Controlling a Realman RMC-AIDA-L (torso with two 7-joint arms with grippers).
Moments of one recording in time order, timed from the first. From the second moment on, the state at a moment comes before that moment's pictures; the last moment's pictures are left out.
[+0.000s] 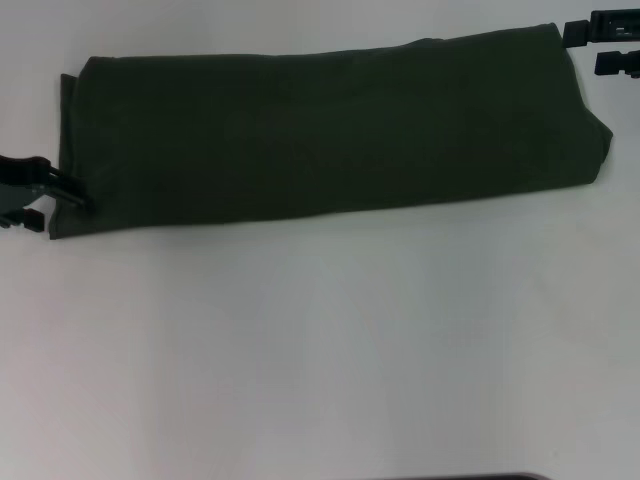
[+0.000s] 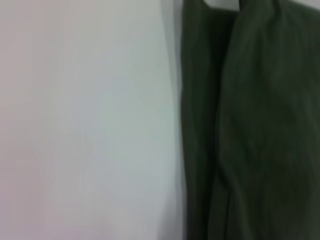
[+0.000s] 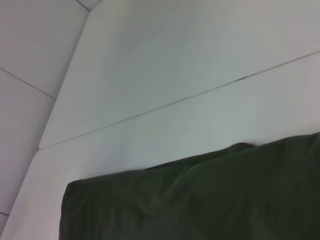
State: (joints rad) left arm -0.78 -1.93 0.69 0.66 2.80 1.45 -2.76; right arm 0.62 1.86 -0.57 -0.78 -2.24 -1.53 2.46
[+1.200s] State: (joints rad) left arm -0.81 -1.95 0.73 0.64 2.77 1.43 -2.75; right arm 0.60 1.86 -0.57 -0.78 -2.24 -1.54 2.47
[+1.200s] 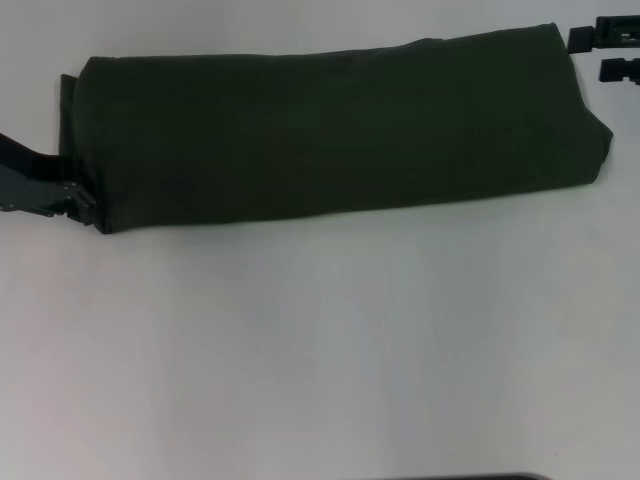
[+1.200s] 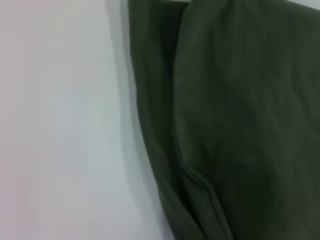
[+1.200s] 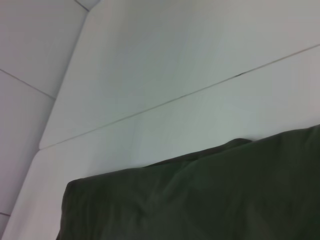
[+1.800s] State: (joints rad) left arm -0.81 -1.92 0.73 0.65 2.77 1.47 -2.74; right arm 0.55 1.79 -0.57 -0.78 -2.37 -1.57 2.50
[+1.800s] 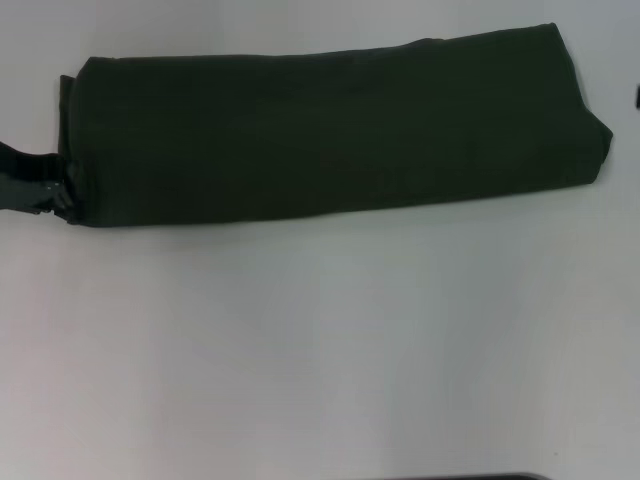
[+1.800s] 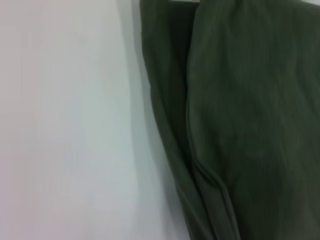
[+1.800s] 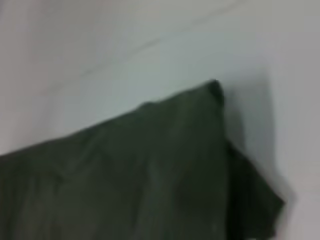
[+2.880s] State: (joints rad) left arm -0.81 -1.93 0.73 0.66 2.77 1.47 -2.73; right arm 0.58 1.91 -0.59 -0.70 -2.43 -1.42 2.42
